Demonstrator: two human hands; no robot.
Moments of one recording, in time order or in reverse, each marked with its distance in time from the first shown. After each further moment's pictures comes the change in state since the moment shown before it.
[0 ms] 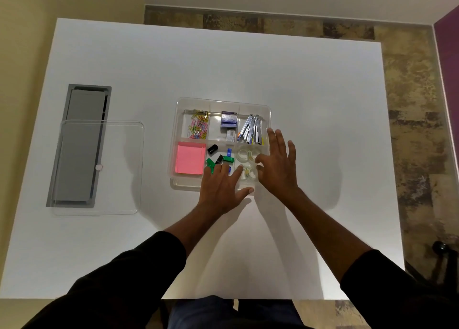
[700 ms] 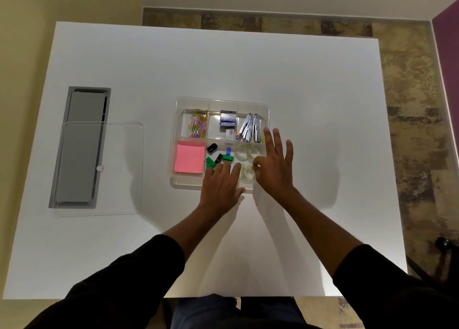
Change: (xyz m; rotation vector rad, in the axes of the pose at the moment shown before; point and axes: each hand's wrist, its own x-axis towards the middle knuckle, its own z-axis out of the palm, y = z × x) left_hand -0.007 0.002 0.000 -0.007 0.072 0.010; right_hand -0.005 -0.010 0.009 -0.134 0.028 0.022
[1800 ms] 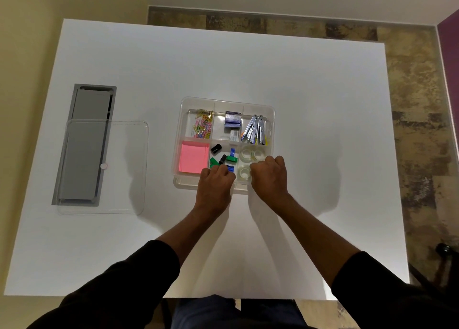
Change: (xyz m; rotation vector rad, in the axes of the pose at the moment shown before) left_hand -0.009 -0.022 0.004 -0.185 0.120 -0.011; right_hand -0.006 -0.030 -0.005 0.026 -0.128 -0.004
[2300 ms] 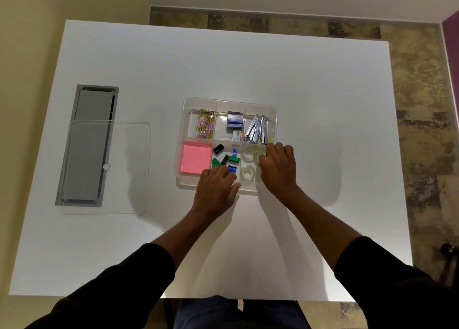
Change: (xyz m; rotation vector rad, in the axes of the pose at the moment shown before) left_hand -0.006 -0.013 0.005 -0.062 0.107 0.069; right_hand 0.018 0.027 0.007 -0.191 0.176 -0.115
